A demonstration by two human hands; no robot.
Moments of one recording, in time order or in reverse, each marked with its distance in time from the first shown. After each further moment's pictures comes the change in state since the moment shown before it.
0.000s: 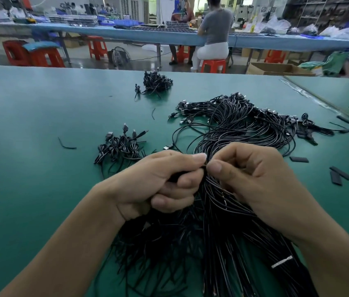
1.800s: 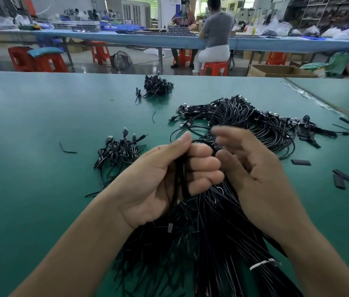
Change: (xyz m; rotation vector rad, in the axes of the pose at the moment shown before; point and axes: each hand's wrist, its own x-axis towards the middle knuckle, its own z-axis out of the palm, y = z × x) left_hand 0.016 -0.002 0.014 -0.348 0.331 0.206; right_hand 0.002 0.011 0.005 -0.216 0.244 -0.060
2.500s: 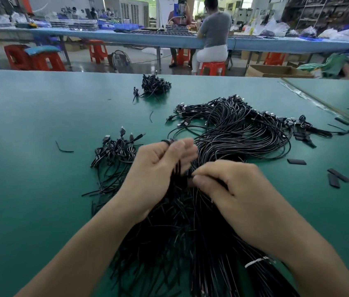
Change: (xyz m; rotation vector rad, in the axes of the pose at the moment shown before) left_hand 0.014 -0.022 -0.015 0.490 0.275 0.344; right_hand -0.007 -0.012 0.001 -0.268 -0.266 -0.034
